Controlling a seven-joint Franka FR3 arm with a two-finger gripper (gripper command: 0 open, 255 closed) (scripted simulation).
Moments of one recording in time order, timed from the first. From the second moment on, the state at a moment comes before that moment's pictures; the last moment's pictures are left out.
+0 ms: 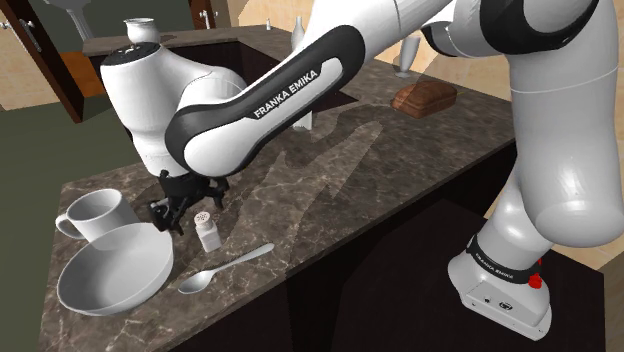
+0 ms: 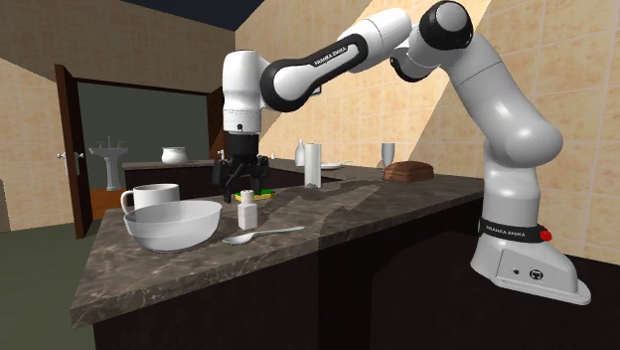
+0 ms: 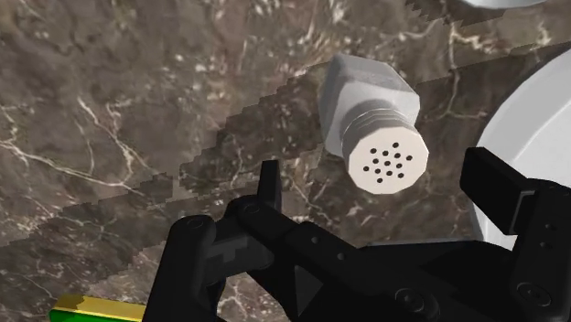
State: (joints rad) arm 0.27 0.49 0.54 -1.67 -0.39 2.11 0.91
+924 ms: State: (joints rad) arm 0.27 0.51 0.53 -1.68 -0.40 2.14 0.92
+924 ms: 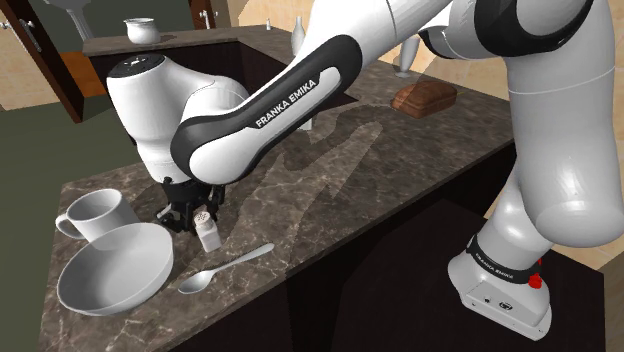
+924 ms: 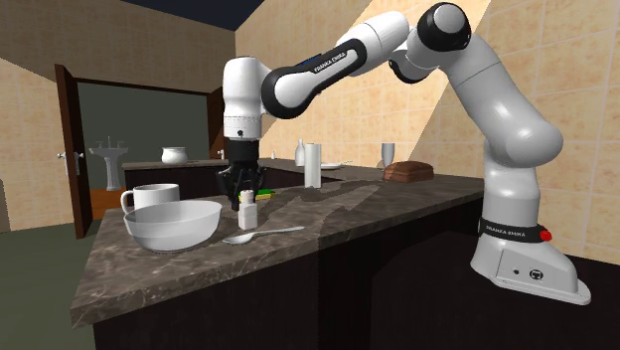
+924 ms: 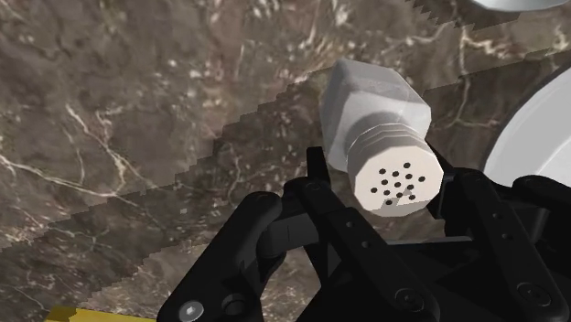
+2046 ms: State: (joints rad) arm 0.26 0.45 0.55 -1.62 -0.35 2.03 0.88
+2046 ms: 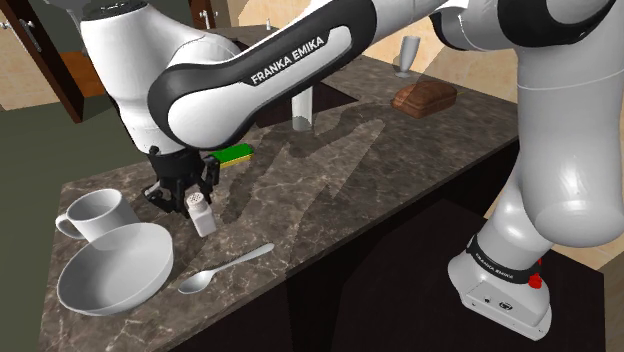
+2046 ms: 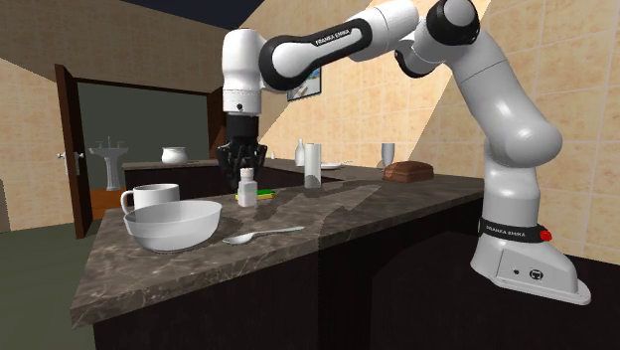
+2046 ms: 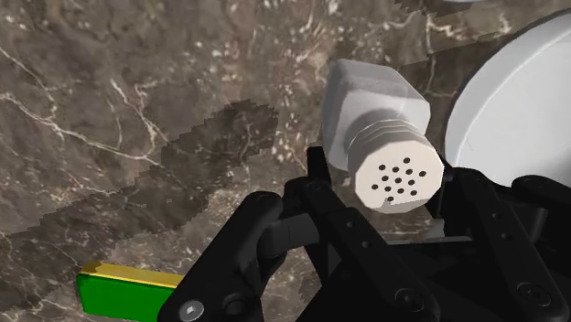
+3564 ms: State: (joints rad) arm 0.28 0.41 0.58 -1.36 -0.31 1.74 0.83
